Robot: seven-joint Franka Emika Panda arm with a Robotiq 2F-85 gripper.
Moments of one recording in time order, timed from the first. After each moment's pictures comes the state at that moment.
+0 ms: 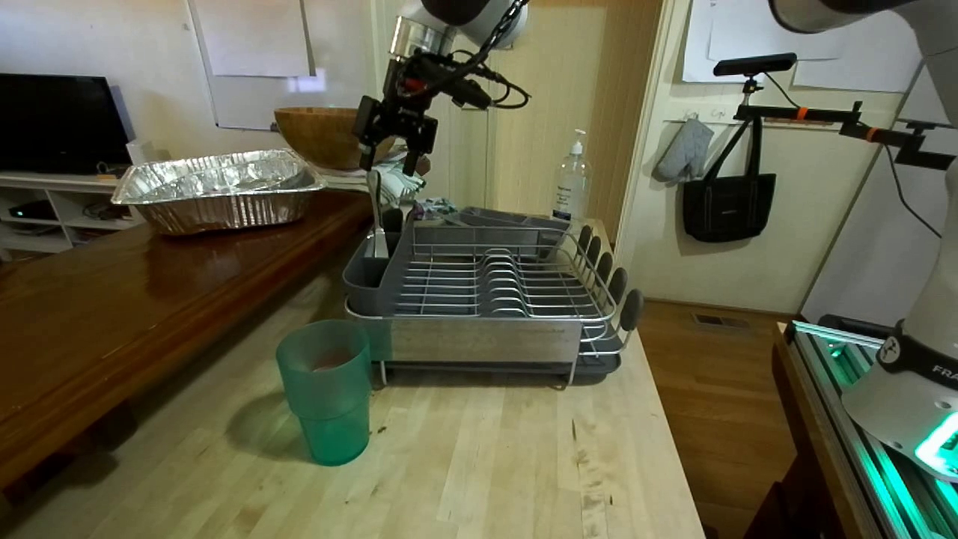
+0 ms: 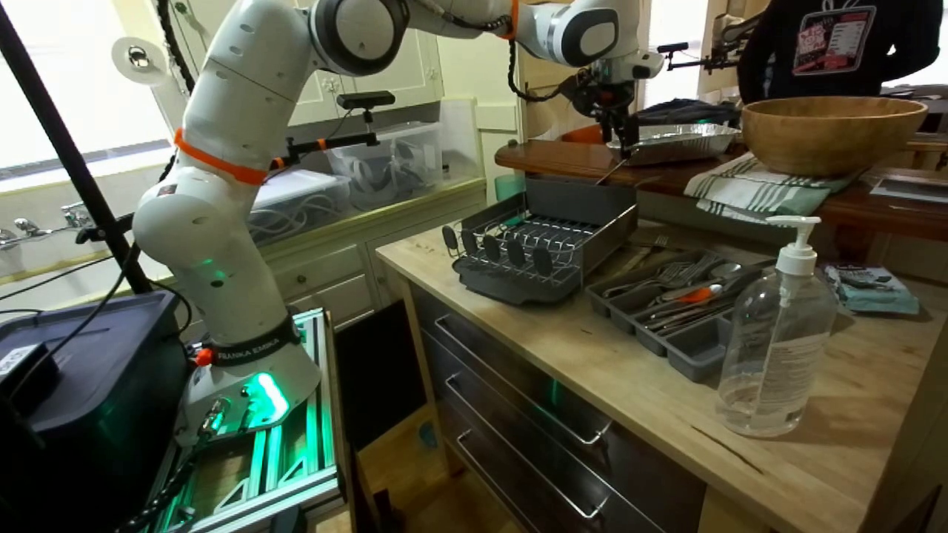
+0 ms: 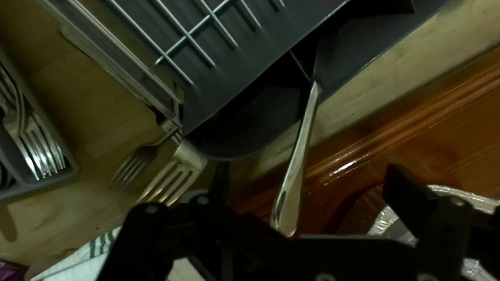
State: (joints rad) arm 0.02 0.65 0.06 -1.20 0.16 2.10 0.20
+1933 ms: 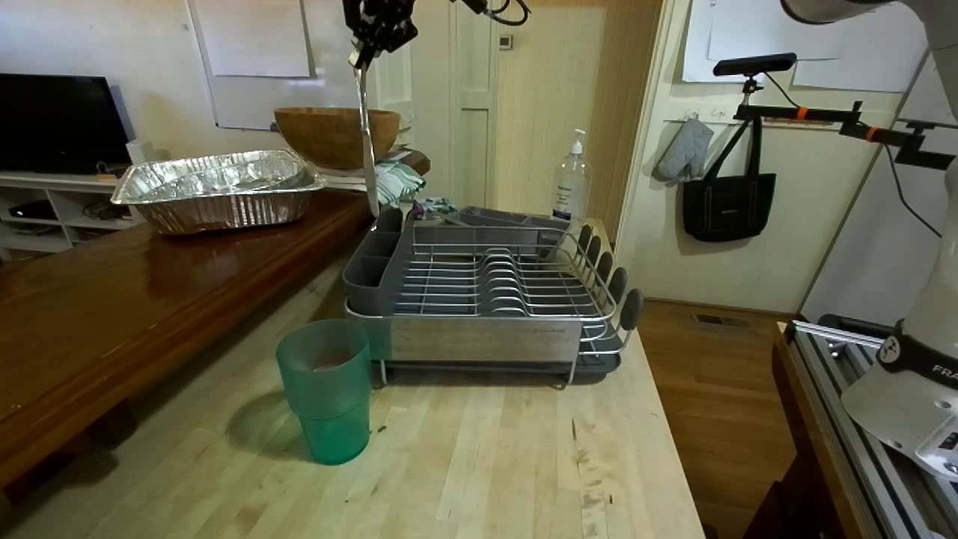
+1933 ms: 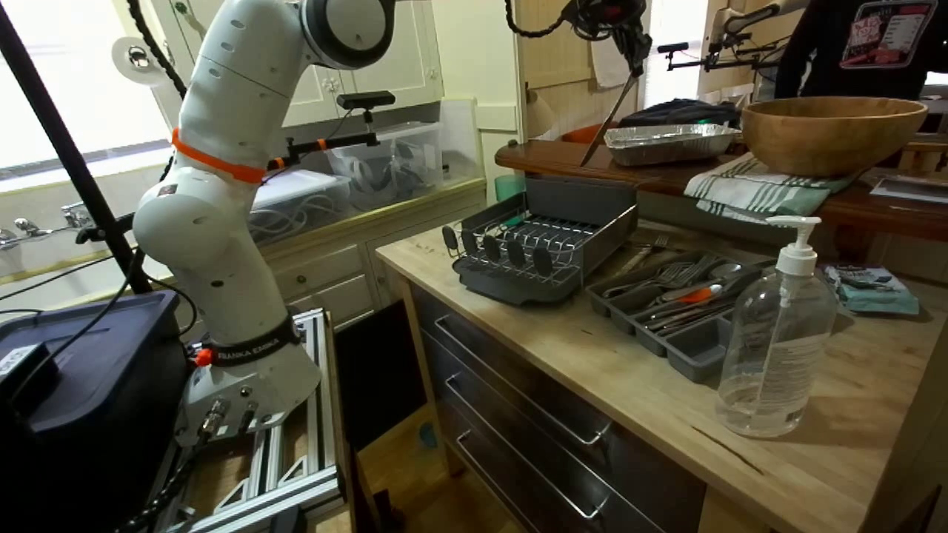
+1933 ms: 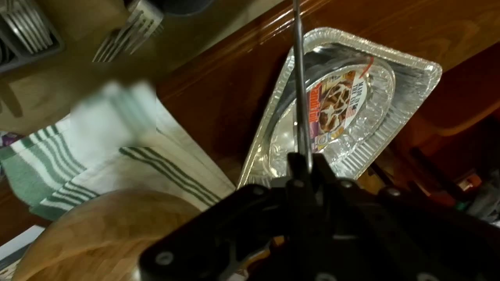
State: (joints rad) arm 0.02 0.60 0.04 -0.95 0.16 2.07 0.27
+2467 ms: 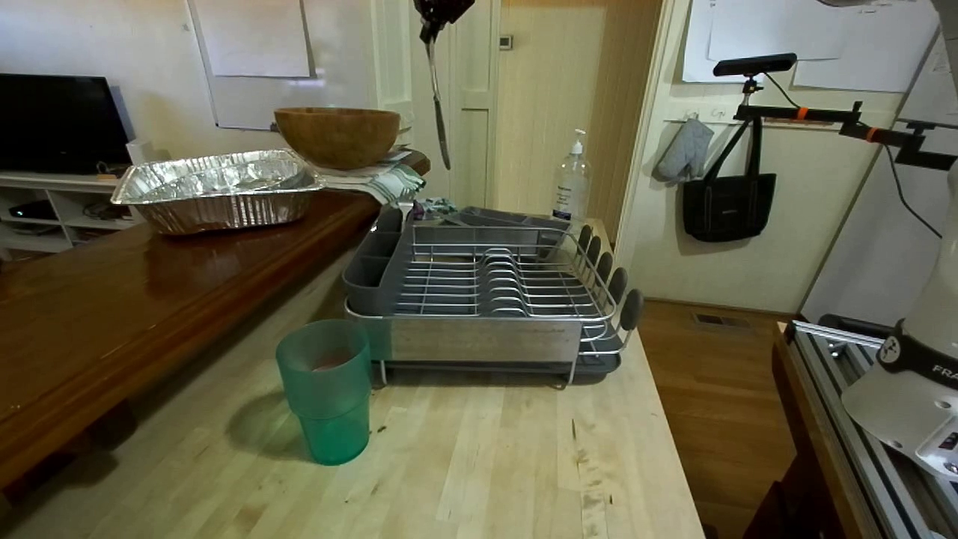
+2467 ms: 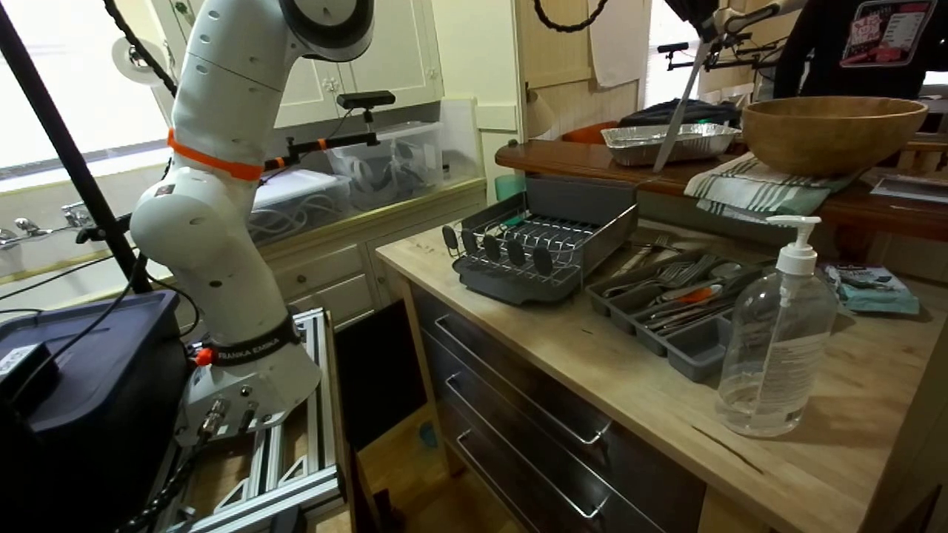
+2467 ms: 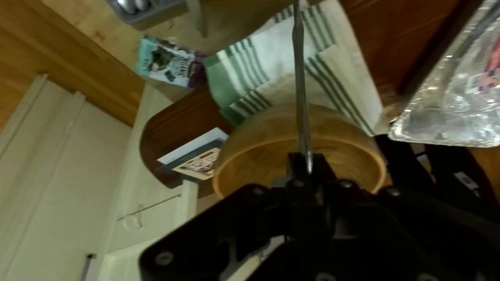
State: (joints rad) arm -0.01 0.54 -0.14 -0.95 -0.06 2.05 0.27
